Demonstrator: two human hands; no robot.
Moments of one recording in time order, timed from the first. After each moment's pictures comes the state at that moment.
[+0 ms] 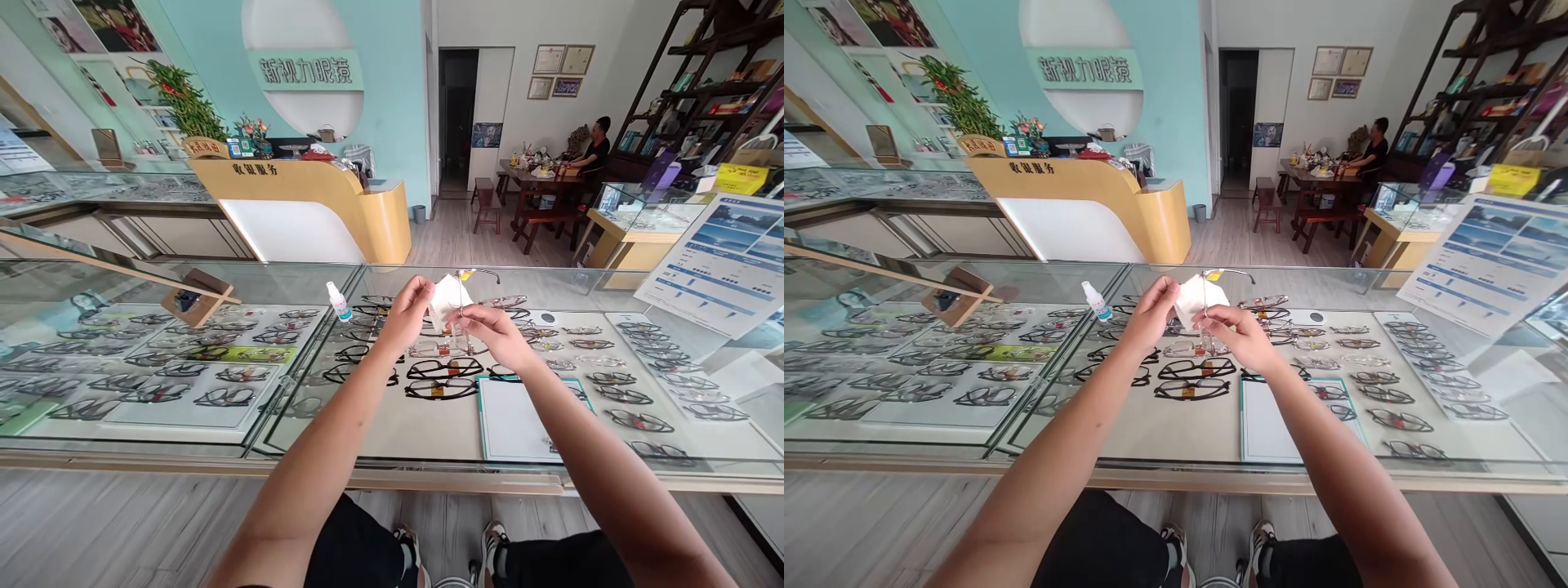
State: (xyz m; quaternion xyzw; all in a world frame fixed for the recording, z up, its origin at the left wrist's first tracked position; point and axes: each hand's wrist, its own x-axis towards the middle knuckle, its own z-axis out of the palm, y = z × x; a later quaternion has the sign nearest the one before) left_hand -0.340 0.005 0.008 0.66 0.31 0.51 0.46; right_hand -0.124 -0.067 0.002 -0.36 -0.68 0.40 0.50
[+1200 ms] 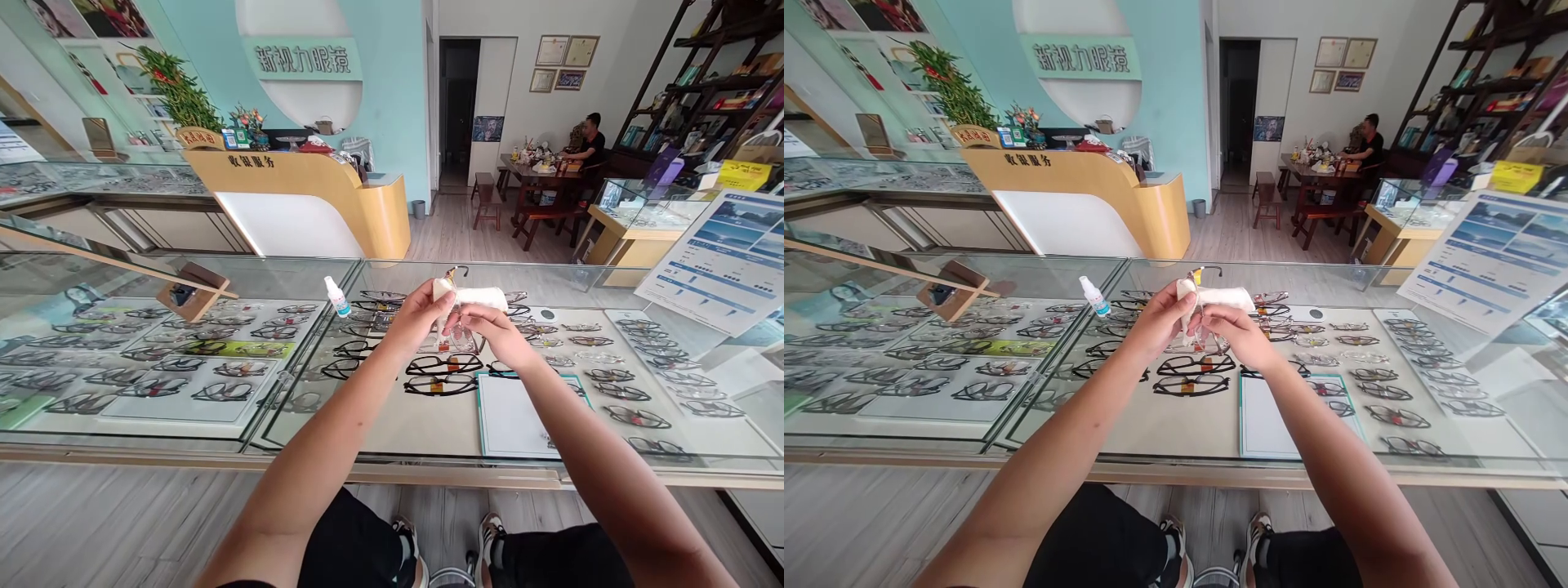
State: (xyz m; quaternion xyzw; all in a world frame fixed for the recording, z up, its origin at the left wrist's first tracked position) left_hand -0.320 -0.020 0.016 0.60 0.17 0.47 0.63; right_hand -0.129 -0.069 0.007 -0.29 -0.67 0.48 0.49
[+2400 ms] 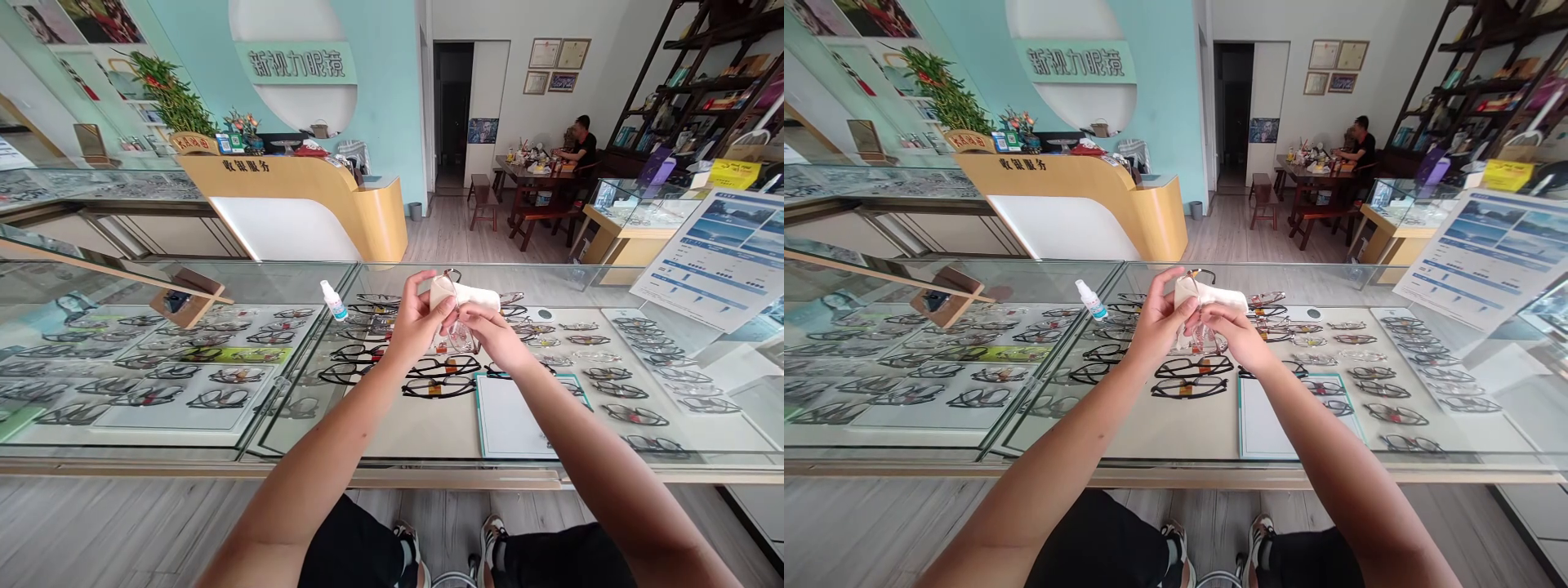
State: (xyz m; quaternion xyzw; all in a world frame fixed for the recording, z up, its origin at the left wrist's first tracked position) left_hand -0.314 -0.030 0.012 0.59 0.21 0.54 0.56; right_hand -0.135 -0.070 0.003 -0.29 -0.62 0.51 0.52
